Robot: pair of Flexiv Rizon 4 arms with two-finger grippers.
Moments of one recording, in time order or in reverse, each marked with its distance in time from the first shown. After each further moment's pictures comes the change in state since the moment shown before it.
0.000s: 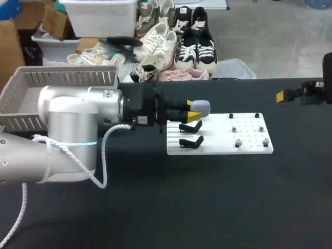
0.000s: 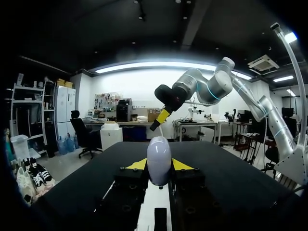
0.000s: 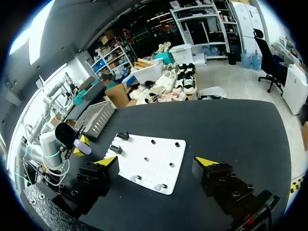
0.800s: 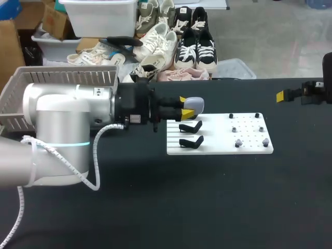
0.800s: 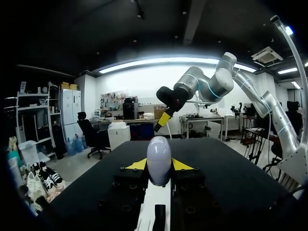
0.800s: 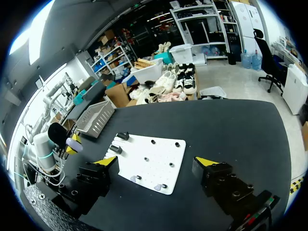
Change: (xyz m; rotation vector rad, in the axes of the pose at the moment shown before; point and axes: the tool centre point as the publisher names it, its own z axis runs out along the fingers) left arm -0.017 -0.008 -0.018 -0.074 0.043 0.044; right arm 0.000 0.000 0.000 0.000 0.000 0.000
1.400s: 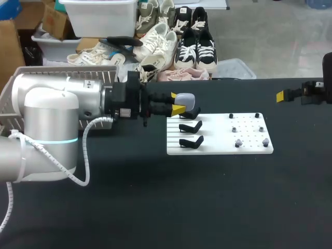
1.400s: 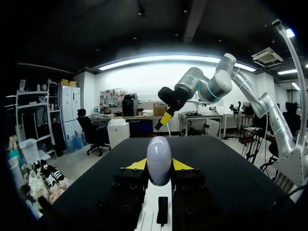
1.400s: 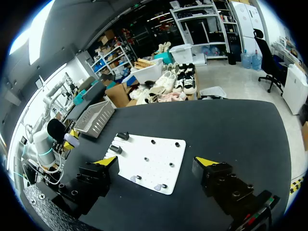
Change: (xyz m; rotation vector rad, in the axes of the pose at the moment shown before) left arm -0.004 0.008 -0.025 0.011 0.034 -0.011; right arm 0.000 0.000 0.000 0.000 0.000 0.000
